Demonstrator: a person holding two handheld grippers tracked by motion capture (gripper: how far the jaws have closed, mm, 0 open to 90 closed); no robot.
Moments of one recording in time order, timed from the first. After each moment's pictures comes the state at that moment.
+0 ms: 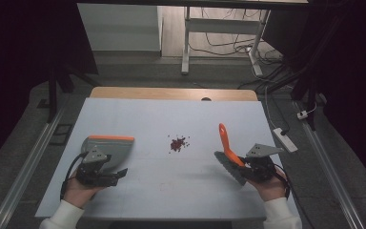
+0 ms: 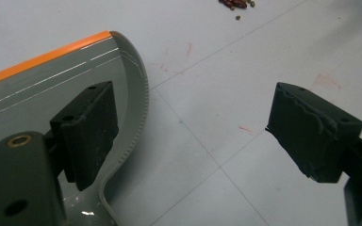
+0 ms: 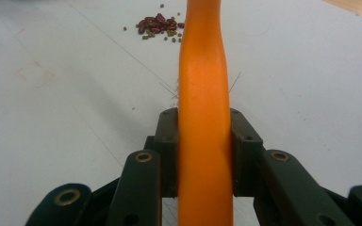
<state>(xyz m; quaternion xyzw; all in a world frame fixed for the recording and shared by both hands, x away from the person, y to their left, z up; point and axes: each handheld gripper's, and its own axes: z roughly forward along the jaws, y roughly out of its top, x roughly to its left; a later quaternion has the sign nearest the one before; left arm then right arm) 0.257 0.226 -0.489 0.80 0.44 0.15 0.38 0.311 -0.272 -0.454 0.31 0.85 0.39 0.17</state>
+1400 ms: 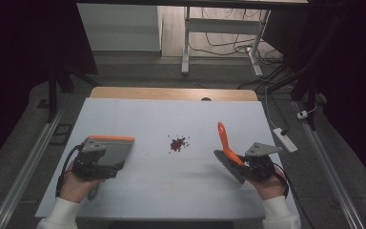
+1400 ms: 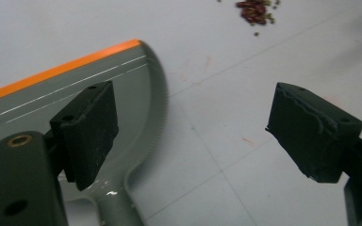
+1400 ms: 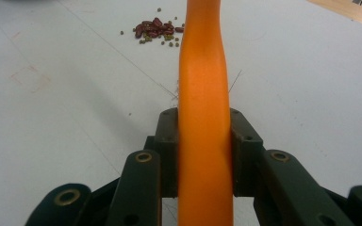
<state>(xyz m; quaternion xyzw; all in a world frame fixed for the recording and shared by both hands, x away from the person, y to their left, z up) 0.259 0.223 -0.451 0.78 0.50 0.16 0.34 0.313 -0.269 -0.453 0.31 0.85 0.39 0.17</state>
